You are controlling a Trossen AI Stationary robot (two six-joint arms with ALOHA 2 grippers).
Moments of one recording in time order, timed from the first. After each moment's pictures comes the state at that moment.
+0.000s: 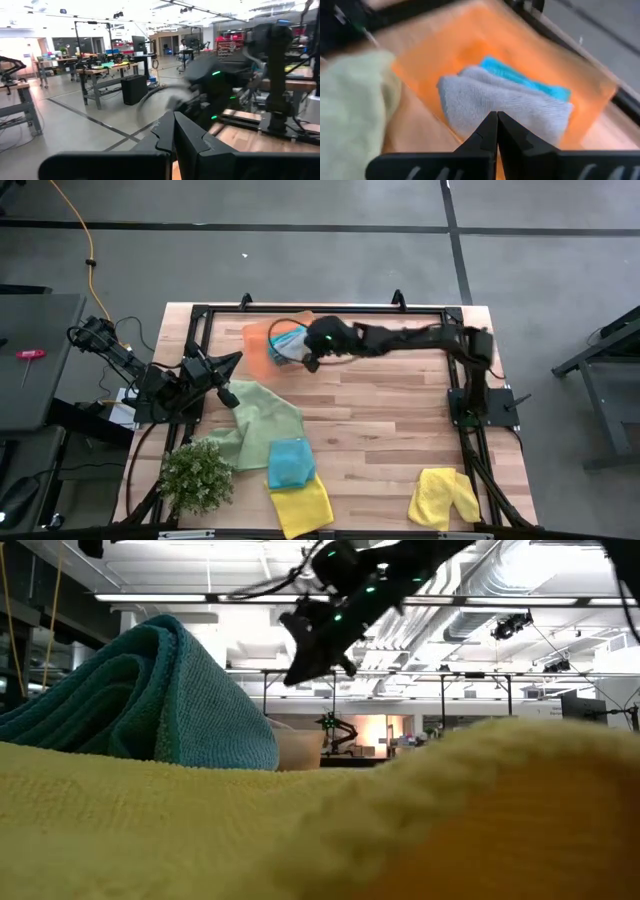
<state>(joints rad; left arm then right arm) -0.49 0.66 0.42 0.58 -1.26 0.39 -0.23 1.95 1.45 -0.17 0.14 0.20</state>
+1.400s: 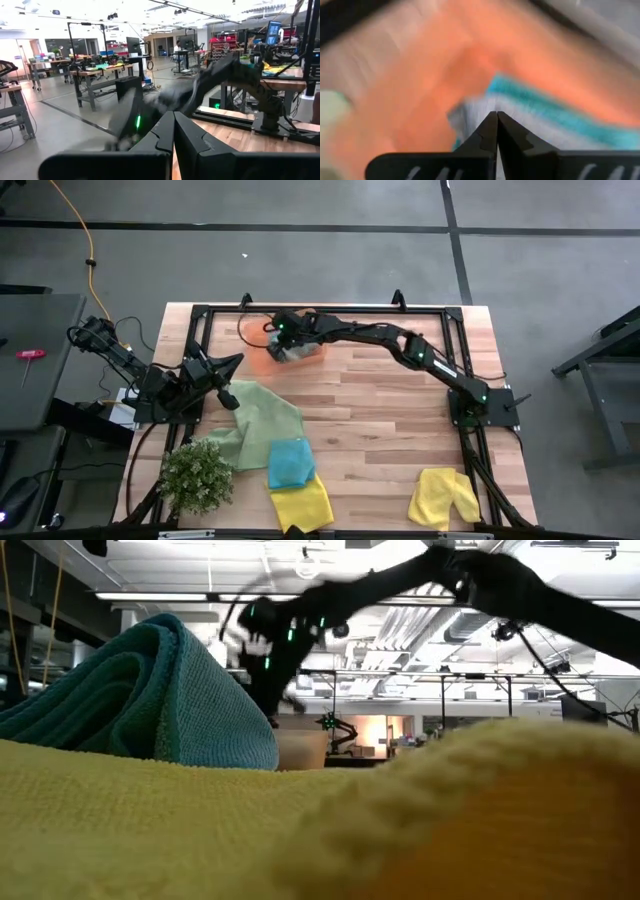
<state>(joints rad) -0.49 0.67 0.42 0.56 -1.23 0.37 -0.29 2.52 2.32 -0.62 0.13 0.35</state>
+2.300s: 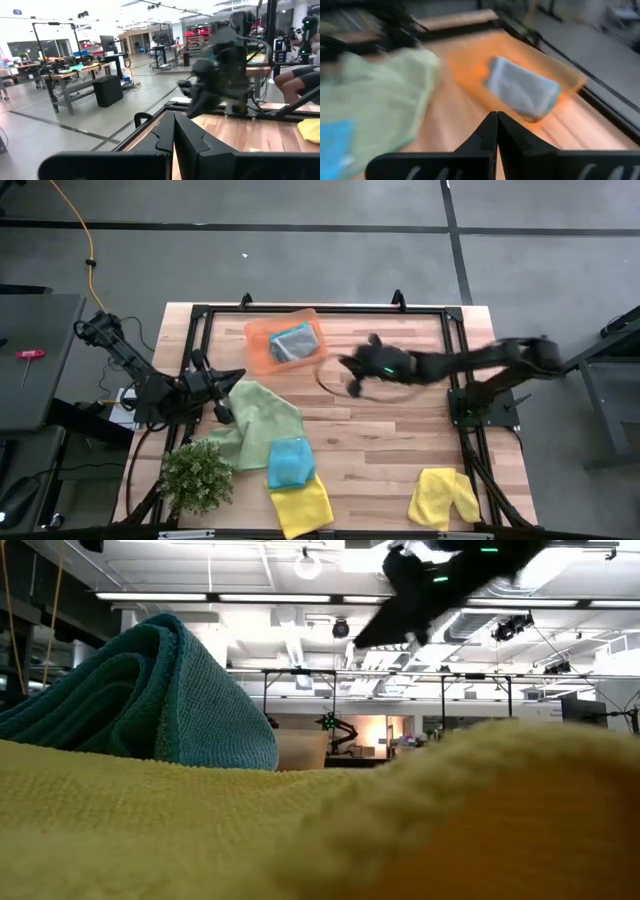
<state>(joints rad) -0.60 0.66 0.42 0.45 -1.21 0.32 -0.05 1.37 0.78 0.18 0.32 0.13</state>
